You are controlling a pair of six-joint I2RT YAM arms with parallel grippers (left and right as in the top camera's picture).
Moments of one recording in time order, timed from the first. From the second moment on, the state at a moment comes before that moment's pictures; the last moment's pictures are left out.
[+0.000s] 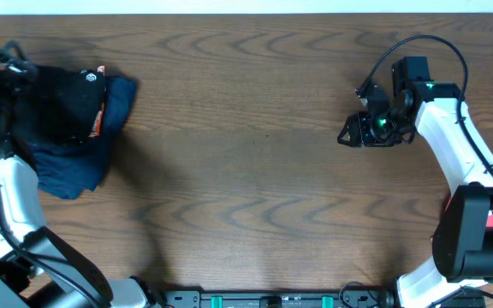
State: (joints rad) left arm 0.63 1.57 1.11 0.23 0.46 -0.47; right arm 0.01 1.78 1.32 -0.97 -0.42 -0.06
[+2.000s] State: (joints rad) left arm 0.14 1.18 1.10 -1.05 0.19 -0.16; right arm -0.14 1.43 1.32 -0.91 -0.20 0.06
